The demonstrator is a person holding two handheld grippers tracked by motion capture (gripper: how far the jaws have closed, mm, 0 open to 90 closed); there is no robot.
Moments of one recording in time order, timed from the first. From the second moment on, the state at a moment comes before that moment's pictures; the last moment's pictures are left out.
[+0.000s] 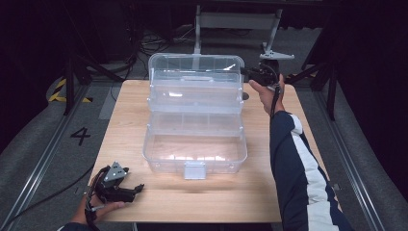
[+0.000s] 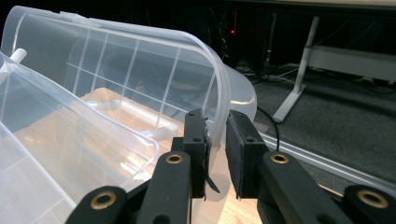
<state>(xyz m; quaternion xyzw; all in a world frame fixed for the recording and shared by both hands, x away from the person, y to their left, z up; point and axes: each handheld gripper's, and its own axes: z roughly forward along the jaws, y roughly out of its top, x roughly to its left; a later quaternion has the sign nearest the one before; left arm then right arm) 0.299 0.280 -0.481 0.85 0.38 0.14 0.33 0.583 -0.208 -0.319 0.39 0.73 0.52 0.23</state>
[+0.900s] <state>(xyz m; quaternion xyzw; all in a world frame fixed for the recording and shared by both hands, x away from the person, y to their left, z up) 0.301 0.280 -0.481 0.85 0.38 0.15 0.34 0.601 -0.208 -0.321 0.41 0.74 0.49 0.20</state>
